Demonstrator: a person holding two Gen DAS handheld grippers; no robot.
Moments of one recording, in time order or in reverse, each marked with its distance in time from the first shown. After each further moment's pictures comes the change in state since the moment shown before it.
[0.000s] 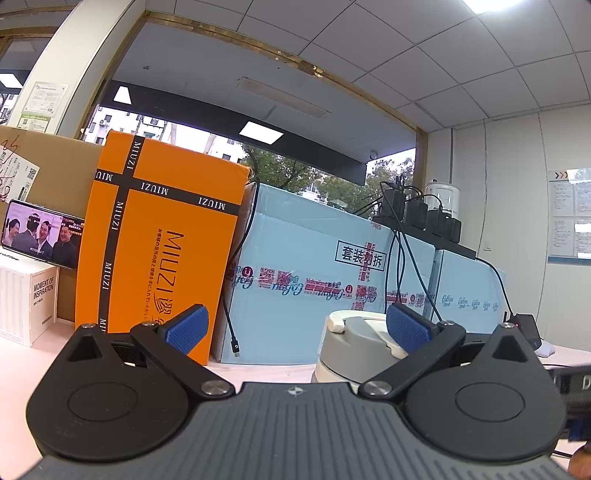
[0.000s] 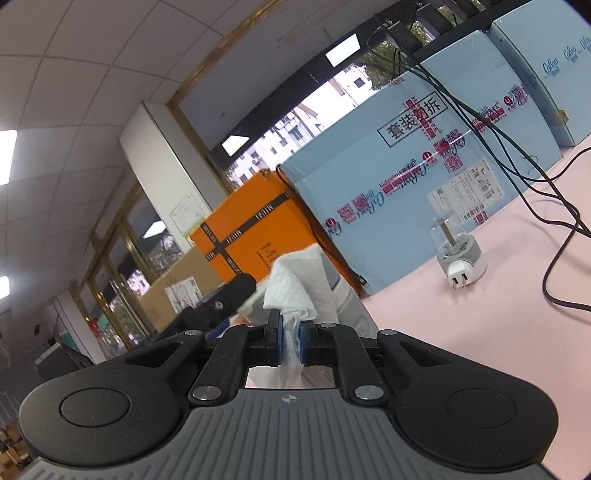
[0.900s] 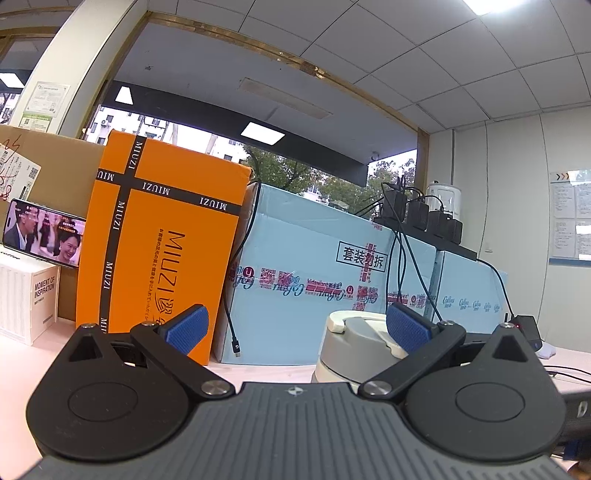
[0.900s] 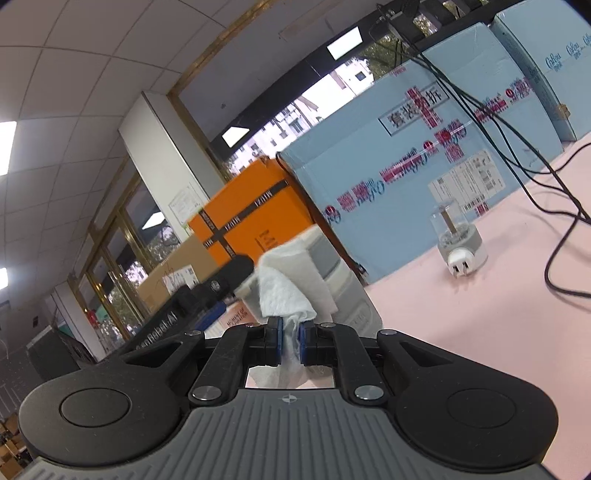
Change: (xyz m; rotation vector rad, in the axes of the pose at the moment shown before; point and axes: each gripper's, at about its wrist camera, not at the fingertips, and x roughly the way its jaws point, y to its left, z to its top) left arm -0.001 -0.001 0.000 -0.004 -0.003 -0.001; right arm 0.003 -0.001 -0.008 -0.010 0.029 0.000
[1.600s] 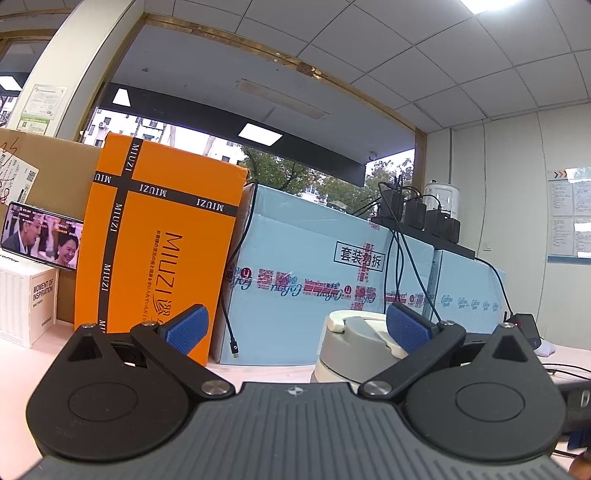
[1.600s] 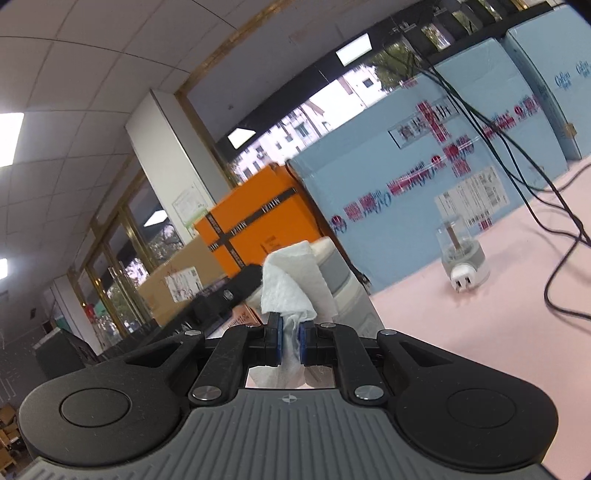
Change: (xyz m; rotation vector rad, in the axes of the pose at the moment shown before) left arm 0.000 -0.002 0.000 0.008 -0.004 0.001; right arm -0.002 0.007 0.005 -0.035 -0.001 -0.014
